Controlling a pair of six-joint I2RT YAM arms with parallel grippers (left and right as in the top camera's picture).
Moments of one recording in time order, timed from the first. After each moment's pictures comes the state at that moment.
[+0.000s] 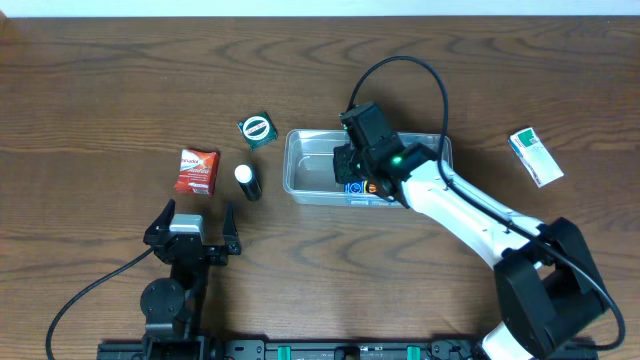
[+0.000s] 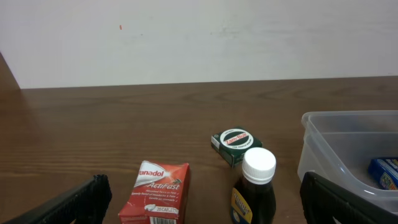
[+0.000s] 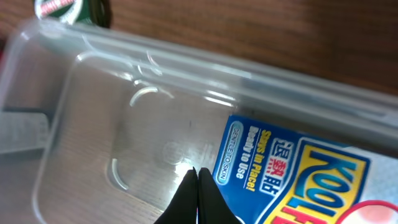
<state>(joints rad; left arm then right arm) -0.01 0.01 0.02 -0.11 0.04 0.01 0.61 1.77 1.17 -0.40 -0.02 0.46</state>
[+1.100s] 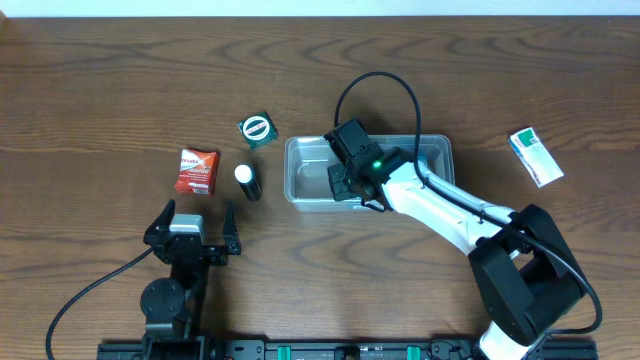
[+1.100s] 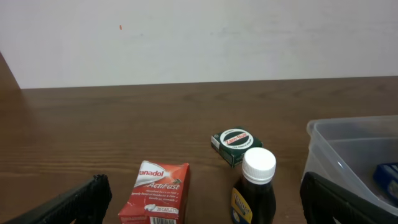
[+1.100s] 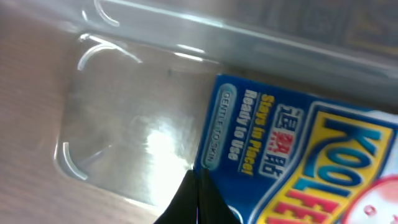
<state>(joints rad) -0.01 0.01 0.02 -0.11 0.04 0.01 0.67 1.85 1.21 -0.55 0.05 0.43</state>
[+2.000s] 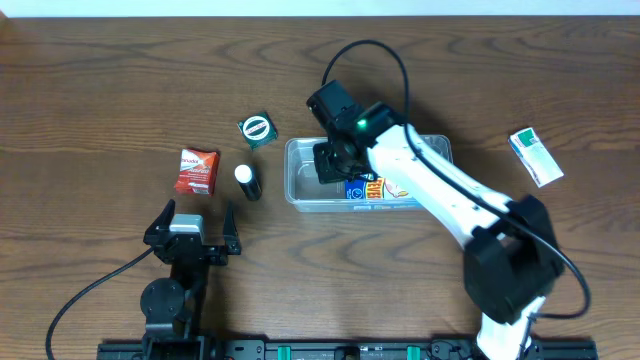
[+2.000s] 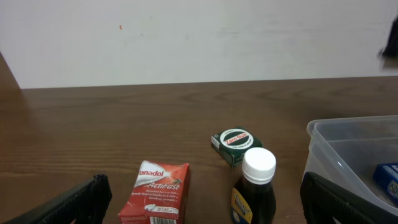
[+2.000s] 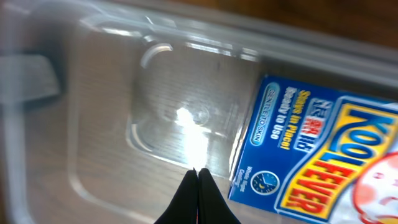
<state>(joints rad) -0.01 0.01 0.02 -0.11 0.04 0.01 0.67 1.98 1.59 -0.94 -0.08 0.48</state>
